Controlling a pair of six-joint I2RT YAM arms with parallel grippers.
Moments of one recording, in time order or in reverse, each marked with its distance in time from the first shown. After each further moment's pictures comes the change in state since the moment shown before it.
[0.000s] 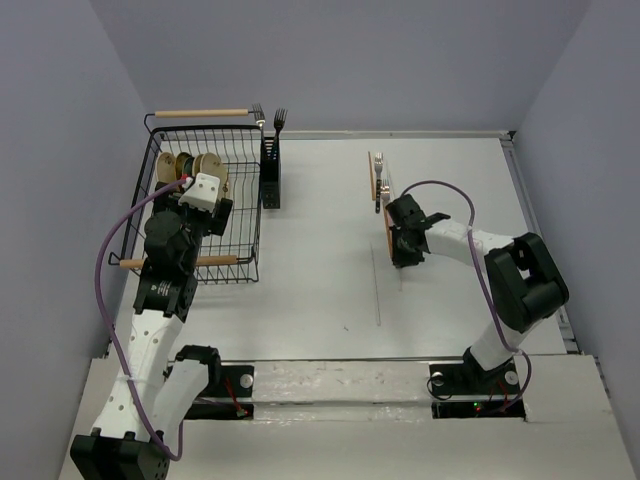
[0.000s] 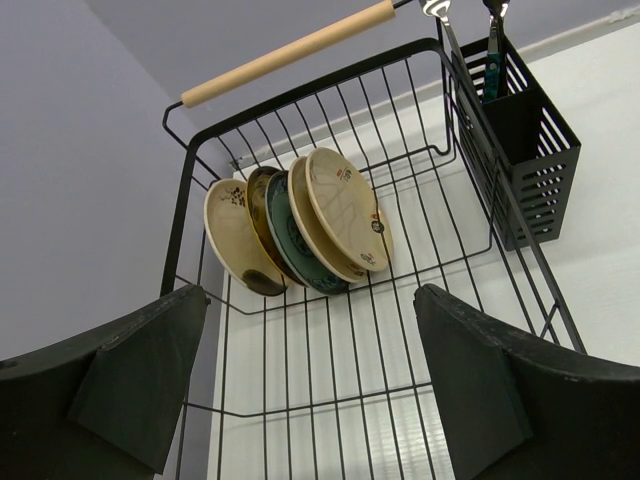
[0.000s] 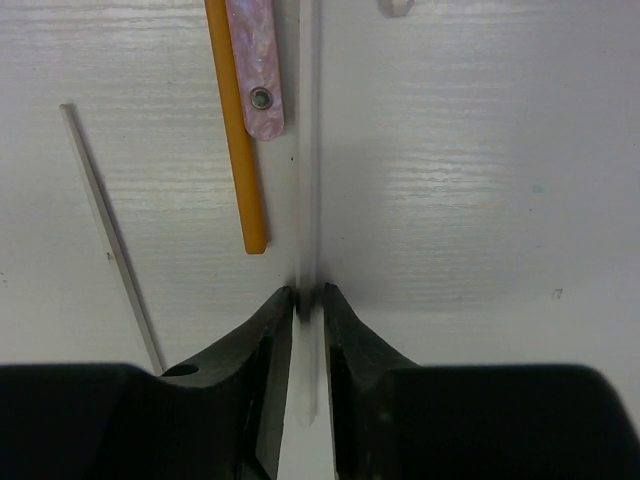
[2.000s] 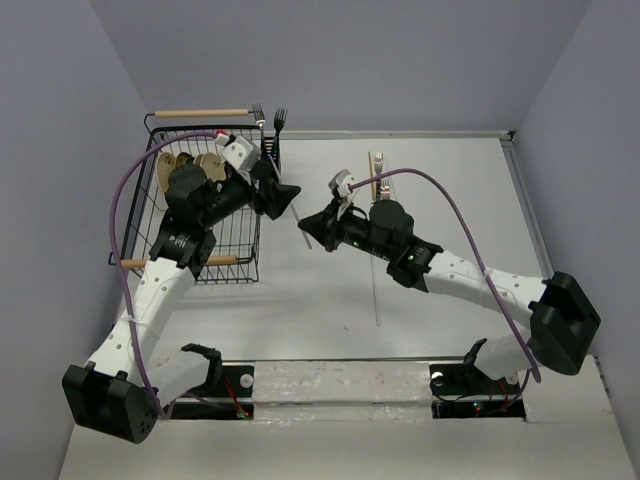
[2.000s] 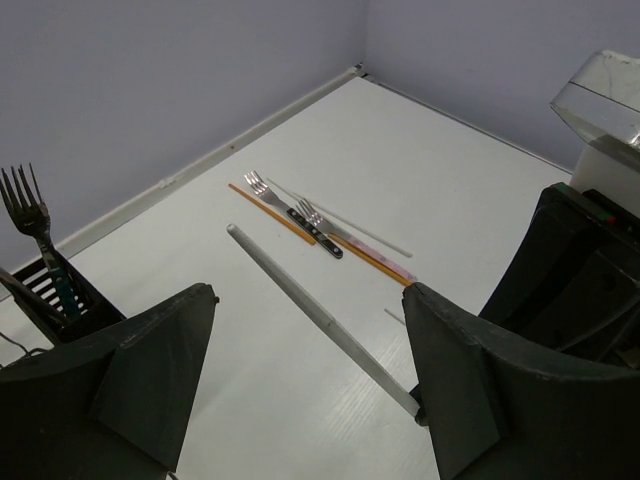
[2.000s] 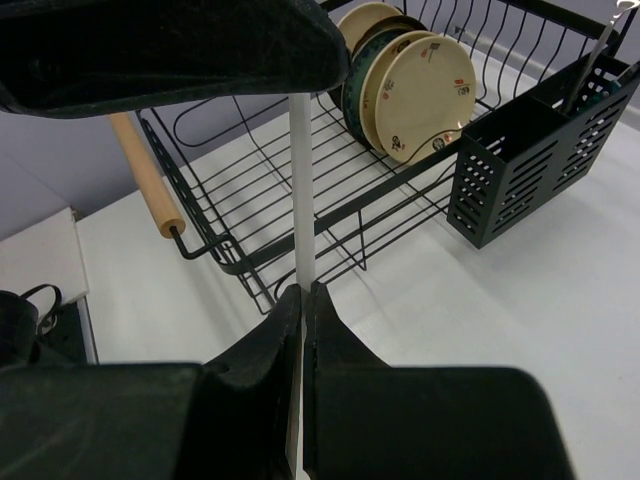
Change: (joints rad) left arm -0.169 0.313 0.280 0.111 0.689 -0.427; right arm 0.422 -0.275 -0.021 0.915 -0.307 -0.310
